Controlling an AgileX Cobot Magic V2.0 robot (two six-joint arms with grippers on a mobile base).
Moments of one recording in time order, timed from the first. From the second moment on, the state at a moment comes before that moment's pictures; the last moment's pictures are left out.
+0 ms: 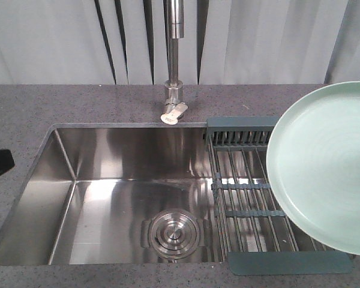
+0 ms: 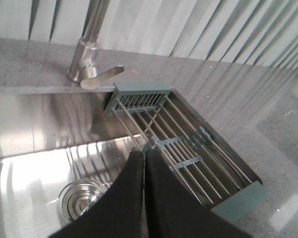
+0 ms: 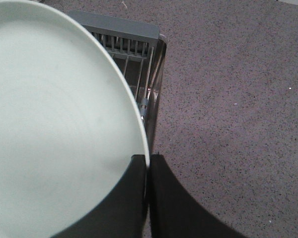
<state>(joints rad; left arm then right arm) 0.44 0.84 -0.61 1.77 -1.09 -2.10 0.07 0.85 -1.21 -0.02 1.19 -0.12</state>
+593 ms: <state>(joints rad) 0.41 0.76 -0.45 1.77 -1.08 -2.11 0.20 0.94 -1.16 -0.03 1.02 -0.17</state>
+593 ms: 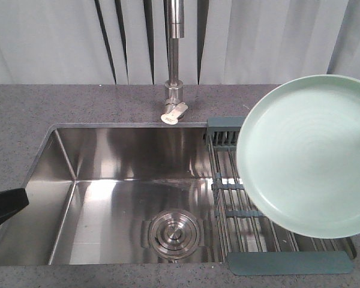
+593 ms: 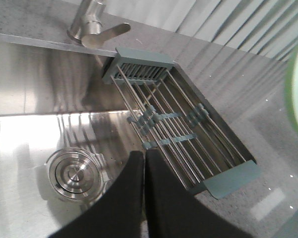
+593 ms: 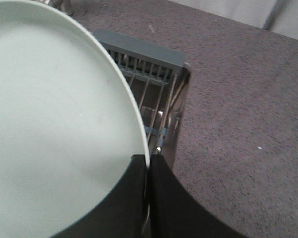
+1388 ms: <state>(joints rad) 0.37 0.76 -0.45 1.77 -1.08 -2.11 0.30 1.49 -1.26 0.64 0.70 -0.72</state>
